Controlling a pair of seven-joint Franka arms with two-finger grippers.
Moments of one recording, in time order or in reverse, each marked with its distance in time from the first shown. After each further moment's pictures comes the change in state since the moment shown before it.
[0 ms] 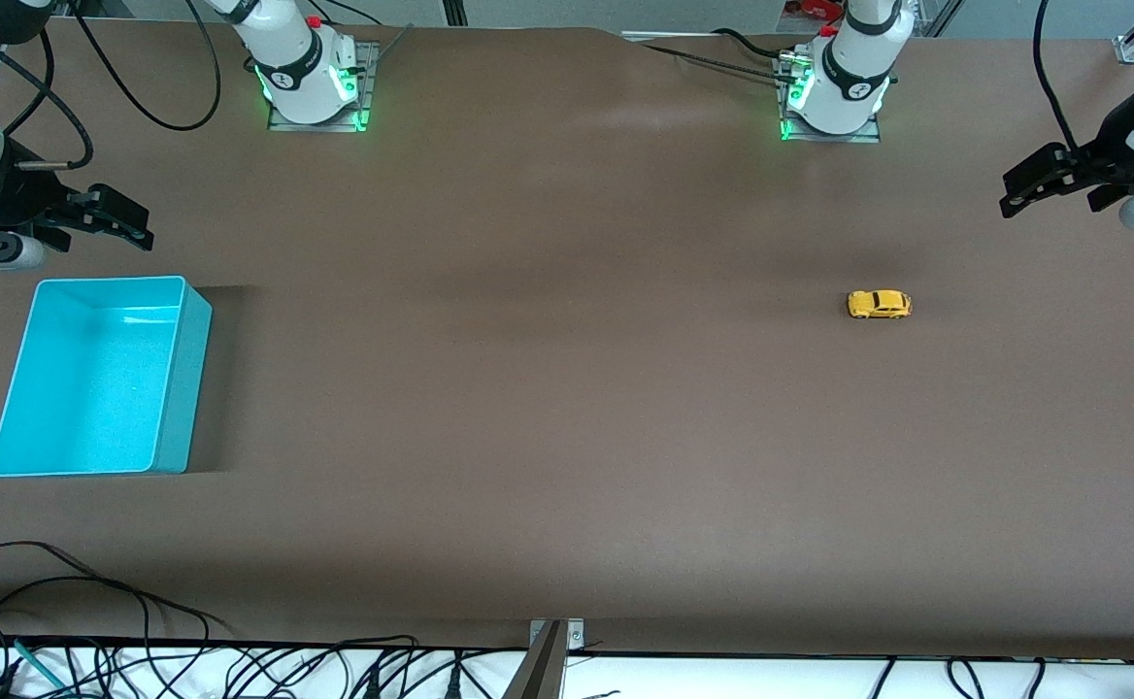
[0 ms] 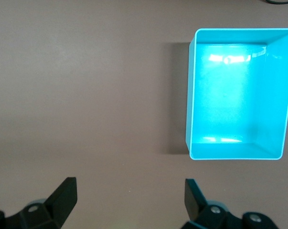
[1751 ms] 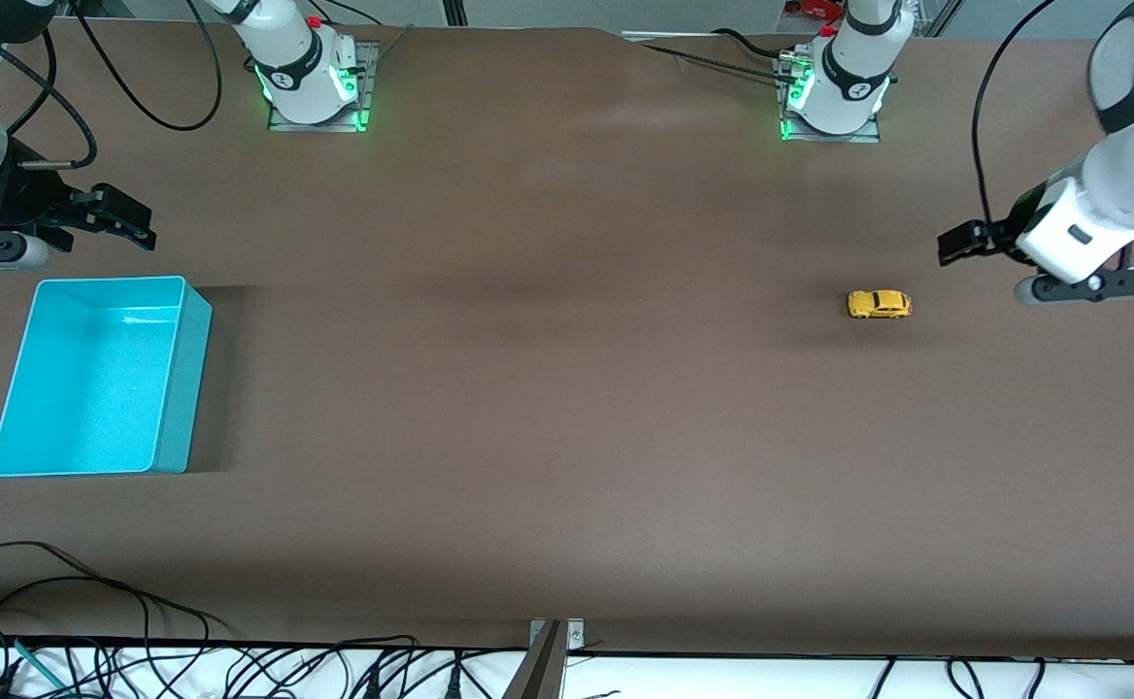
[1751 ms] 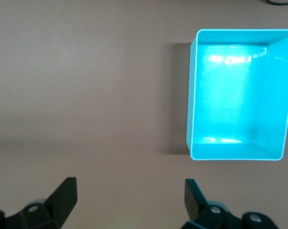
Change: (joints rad) left arm 0.008 0.047 0.000 -0.295 -0.014 0.238 0.000; right arm 0.000 0.000 0.003 0.001 0.000 0.000 0.000
